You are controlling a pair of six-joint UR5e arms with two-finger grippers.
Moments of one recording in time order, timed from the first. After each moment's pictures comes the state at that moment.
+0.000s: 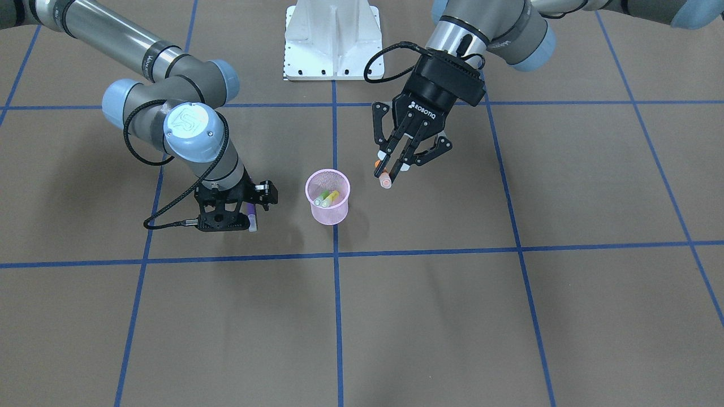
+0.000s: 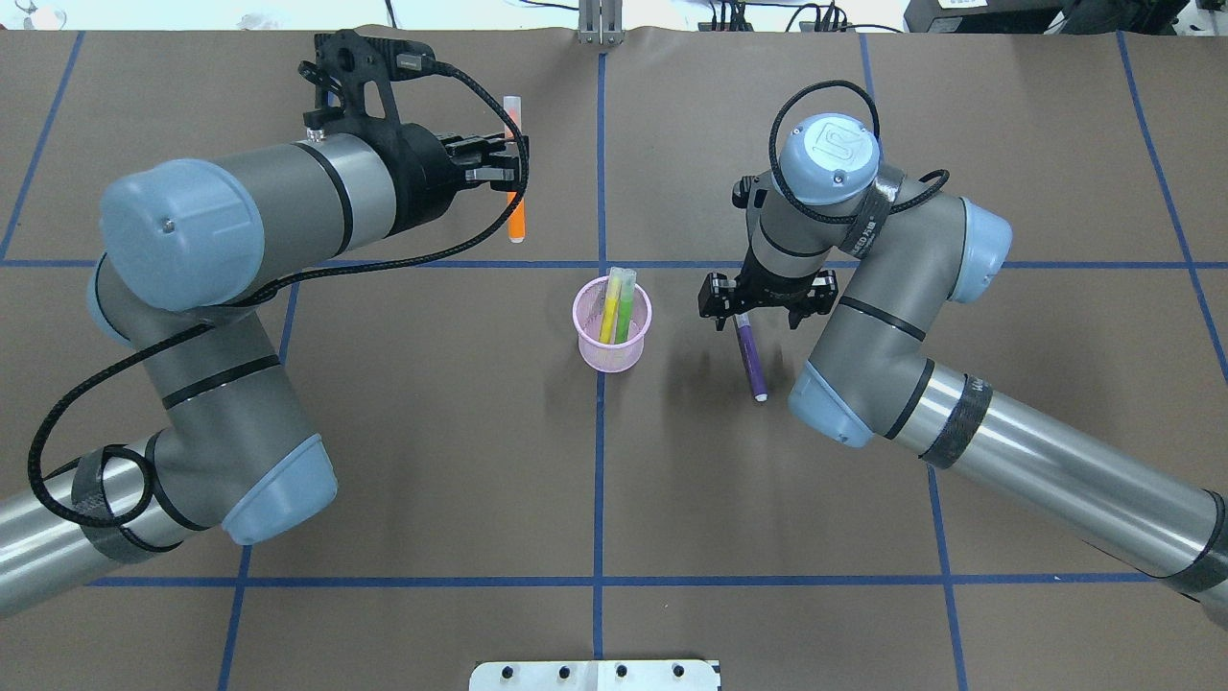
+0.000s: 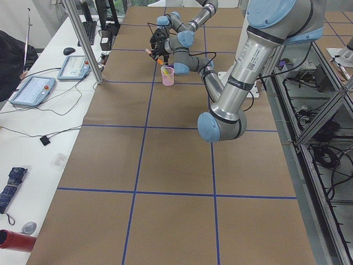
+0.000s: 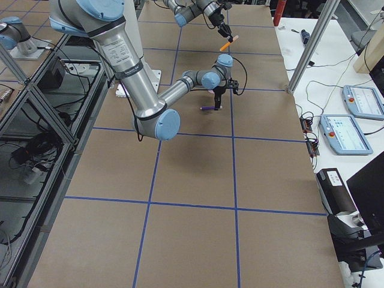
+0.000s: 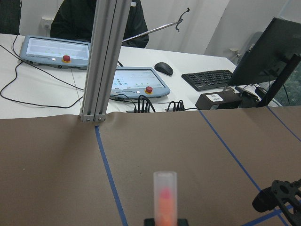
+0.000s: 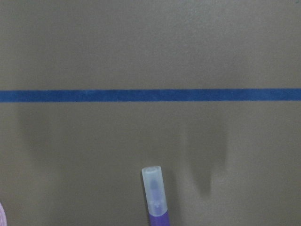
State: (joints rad) left arm -0.63 -2.12 -1.83 -2.26 -1.47 -0.98; right arm 0.68 -0.96 1.50 -1.49 2.06 1.00
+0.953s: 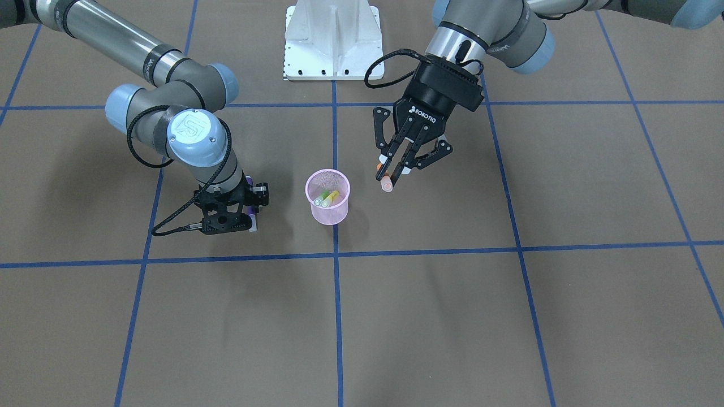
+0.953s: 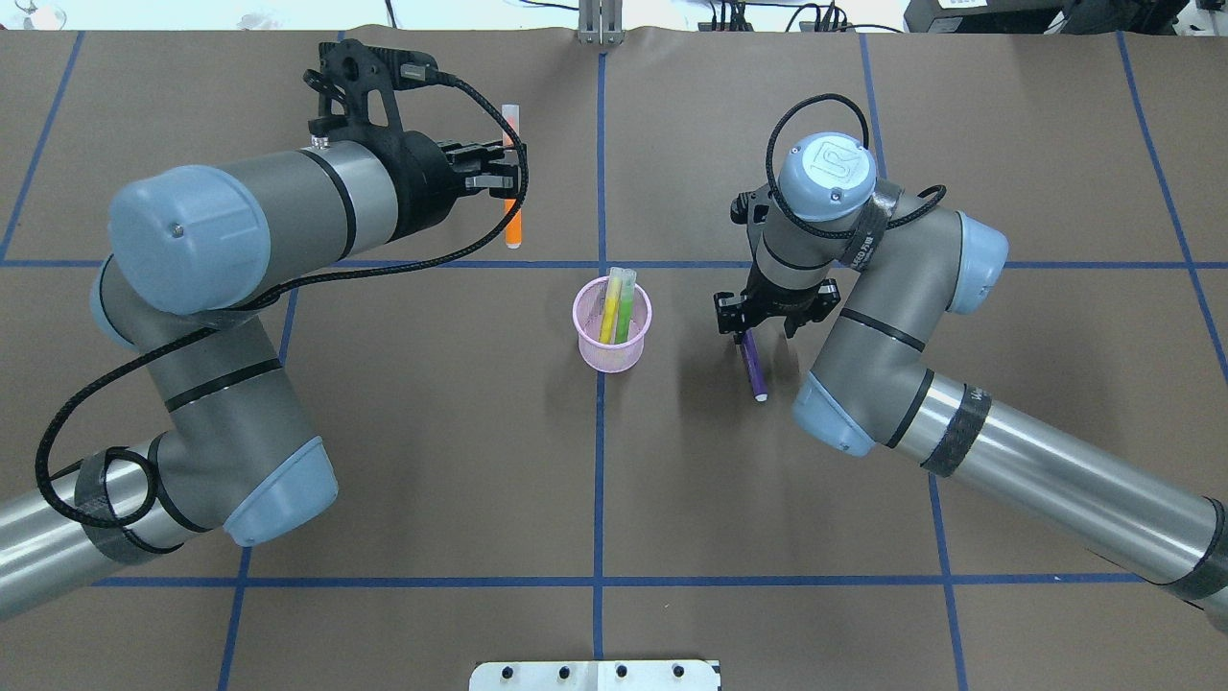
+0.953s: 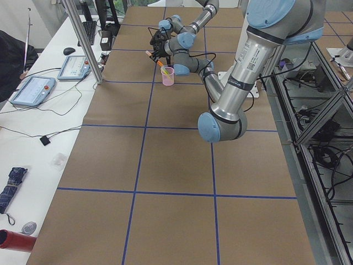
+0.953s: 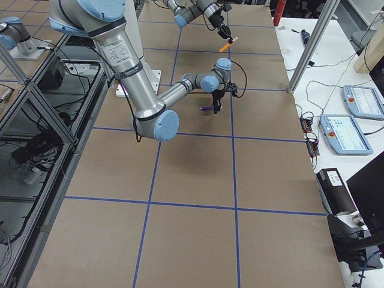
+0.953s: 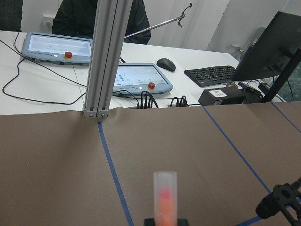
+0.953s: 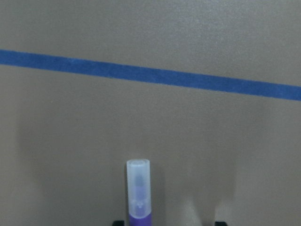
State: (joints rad) left arm -0.63 -2.11 -1.83 -2.26 -1.47 -0.98; right arm 0.67 -0.97 1.48 -1.48 2.05 0.92
